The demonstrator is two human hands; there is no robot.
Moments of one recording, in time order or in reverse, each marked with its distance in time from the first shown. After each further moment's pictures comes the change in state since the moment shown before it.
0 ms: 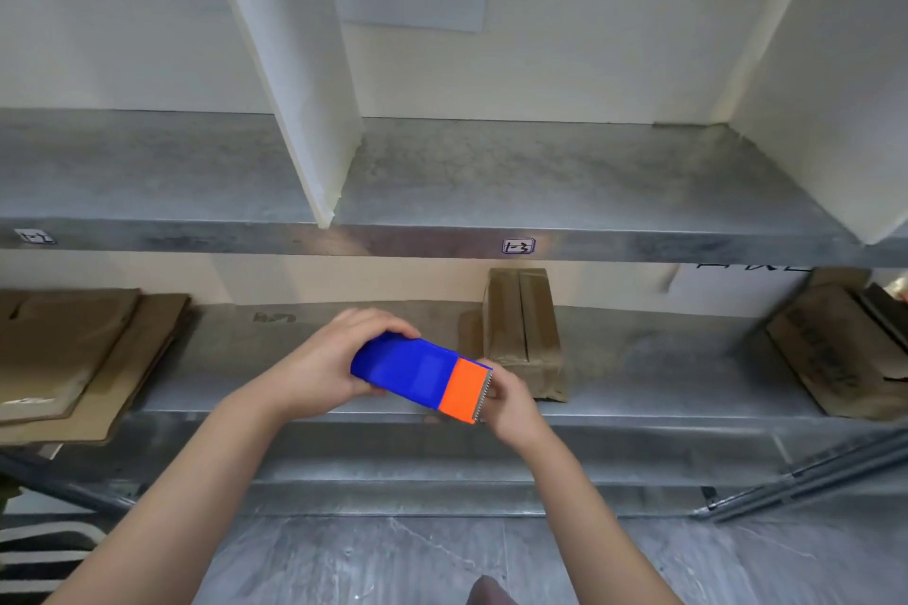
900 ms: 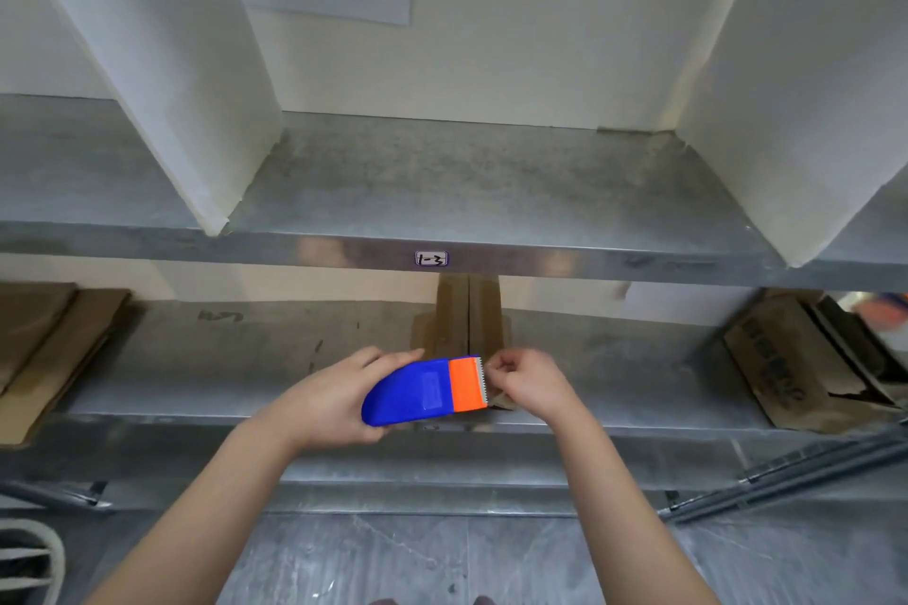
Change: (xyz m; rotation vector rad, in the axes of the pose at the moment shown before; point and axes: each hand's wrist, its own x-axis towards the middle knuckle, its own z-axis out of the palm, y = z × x) left_hand 0.041 0.029 0.080 0.072 -0.178 -0.131; right_hand 0.014 -0.023 -0.116 -0.423 -0.003 0.160
